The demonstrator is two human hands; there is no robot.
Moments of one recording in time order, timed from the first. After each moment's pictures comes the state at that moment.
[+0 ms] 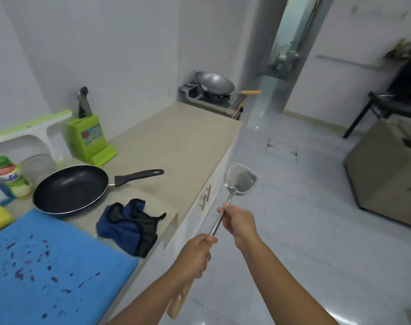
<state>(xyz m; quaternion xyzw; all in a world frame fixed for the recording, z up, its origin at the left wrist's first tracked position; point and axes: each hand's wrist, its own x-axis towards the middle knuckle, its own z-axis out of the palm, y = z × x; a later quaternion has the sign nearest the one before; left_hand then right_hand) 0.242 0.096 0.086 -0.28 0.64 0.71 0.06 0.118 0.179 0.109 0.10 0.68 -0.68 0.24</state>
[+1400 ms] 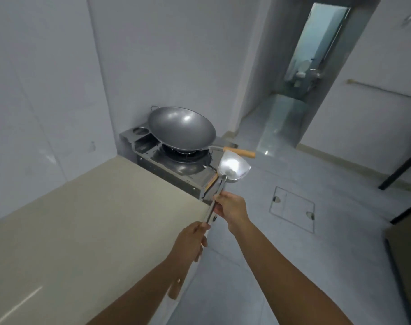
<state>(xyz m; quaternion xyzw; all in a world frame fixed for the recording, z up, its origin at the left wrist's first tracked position) -0.623 -0.047 0.081 -0.30 0.69 0.66 -0.05 -0.754 0.011 0.116 -0.01 0.70 -0.67 0.25</state>
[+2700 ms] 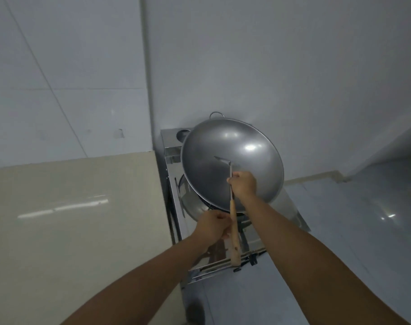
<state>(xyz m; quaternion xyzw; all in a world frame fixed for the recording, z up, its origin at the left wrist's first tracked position) -0.996 -0.234 0.058 -0.51 0.48 0.69 -0.20 -1.131 -0.312 0.069 -0.39 0.84 -0.30 0.25</state>
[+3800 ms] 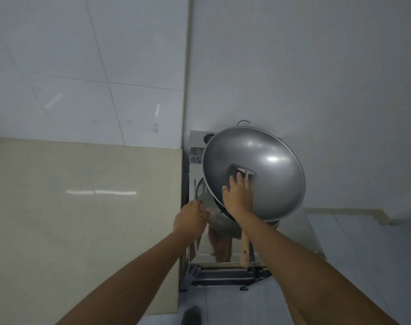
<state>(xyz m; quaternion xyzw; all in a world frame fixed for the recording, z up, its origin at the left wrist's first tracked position) -0.960 -0.236 0.029 -0.67 0.64 0.33 -0.18 -1.106 -0.299 0.042 -0.65 0.75 -0.09 0.12</state>
